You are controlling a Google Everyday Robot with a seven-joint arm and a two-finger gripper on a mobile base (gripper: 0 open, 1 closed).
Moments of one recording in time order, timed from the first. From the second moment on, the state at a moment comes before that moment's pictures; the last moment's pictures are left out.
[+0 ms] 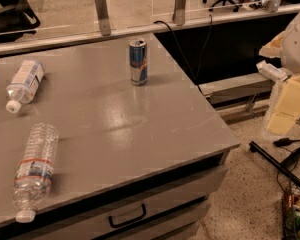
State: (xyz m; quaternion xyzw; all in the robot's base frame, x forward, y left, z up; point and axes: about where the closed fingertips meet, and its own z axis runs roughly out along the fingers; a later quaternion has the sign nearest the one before) arm 0.438 -0.216 0.979 -0.60 0.78 -0.04 0.16
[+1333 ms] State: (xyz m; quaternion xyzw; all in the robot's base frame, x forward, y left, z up) arm 0.533 -0.175 1.005 -0.64 0.71 -0.05 0.27
